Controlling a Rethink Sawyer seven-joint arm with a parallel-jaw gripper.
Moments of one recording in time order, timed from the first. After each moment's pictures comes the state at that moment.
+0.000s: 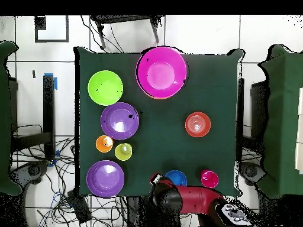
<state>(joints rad) -0.56 -0.62 0.03 2.22 -0.49 0.06 2.39</state>
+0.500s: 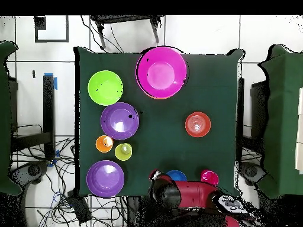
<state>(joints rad) -0.54 -0.55 0.04 2.17 -0.49 0.04 2.39</state>
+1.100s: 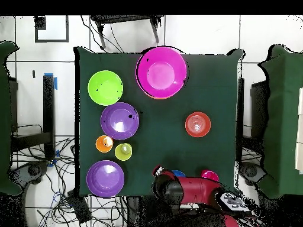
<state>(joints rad) -0.54 -0.55 0.02 2.12 -0.49 0.04 2.39</state>
